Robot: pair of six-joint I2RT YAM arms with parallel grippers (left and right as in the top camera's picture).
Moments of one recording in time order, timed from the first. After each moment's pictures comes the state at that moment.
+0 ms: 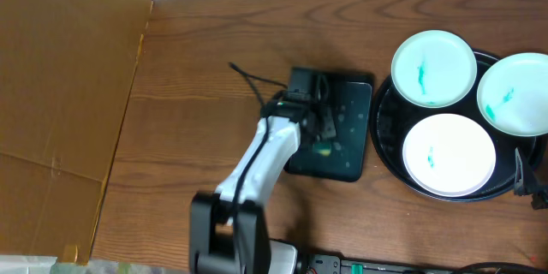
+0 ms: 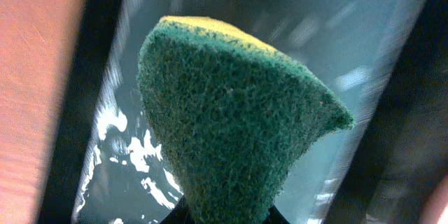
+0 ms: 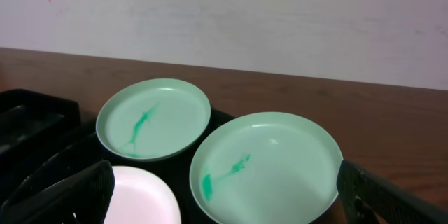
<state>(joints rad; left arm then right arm) -0.16 1.54 0.95 -0.72 0.02 -0.38 0.01 0.01 0.01 -0.05 -0.23 0.02</state>
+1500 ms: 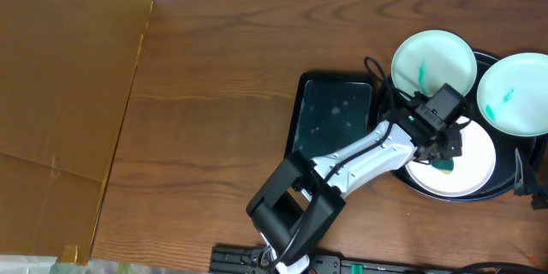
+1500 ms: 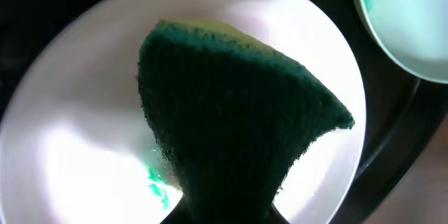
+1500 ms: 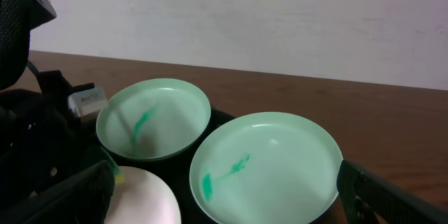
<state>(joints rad) -0.81 1.84 1.19 -0.51 0.14 -0.87 0.01 0.01 0.01 -0.05 -0.23 0.02</state>
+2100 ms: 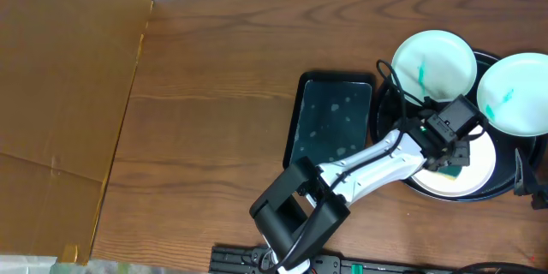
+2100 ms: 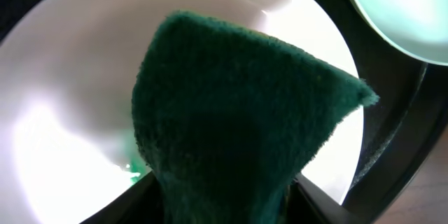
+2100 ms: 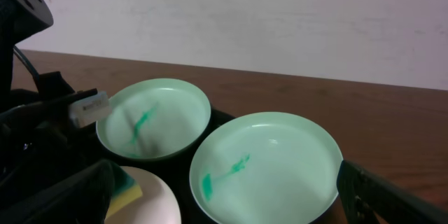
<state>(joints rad) -0.87 1.84 1.19 -0.50 0.05 -0.87 0.01 0.01 0.01 -0.05 -0.23 0.02</state>
